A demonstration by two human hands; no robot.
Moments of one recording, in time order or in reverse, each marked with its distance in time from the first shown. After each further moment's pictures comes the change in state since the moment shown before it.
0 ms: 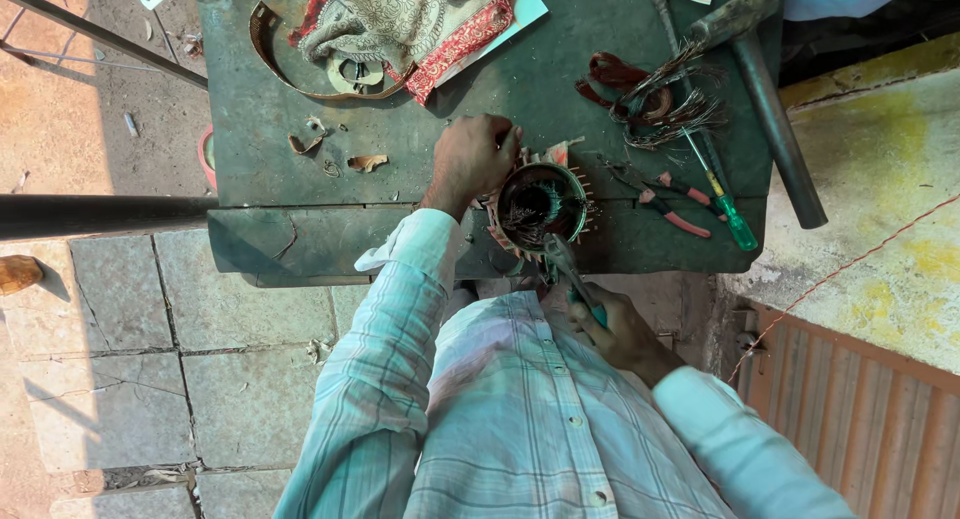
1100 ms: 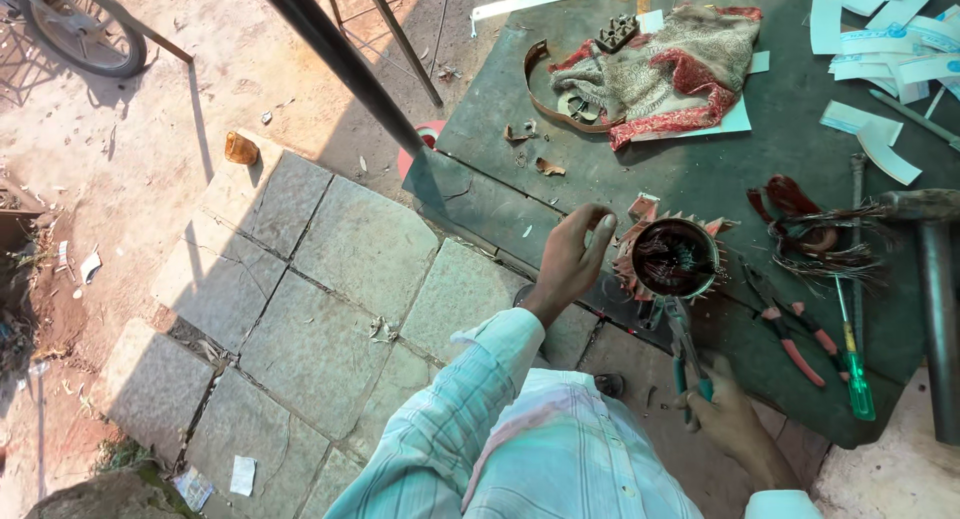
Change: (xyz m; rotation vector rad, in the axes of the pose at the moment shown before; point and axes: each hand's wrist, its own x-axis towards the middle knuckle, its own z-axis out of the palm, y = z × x) left_hand -0.152 0.008 0.030 -0.556 0.759 0.076; right_hand 0.029 0.041 -0.060 -0.155 -0.179 0.215
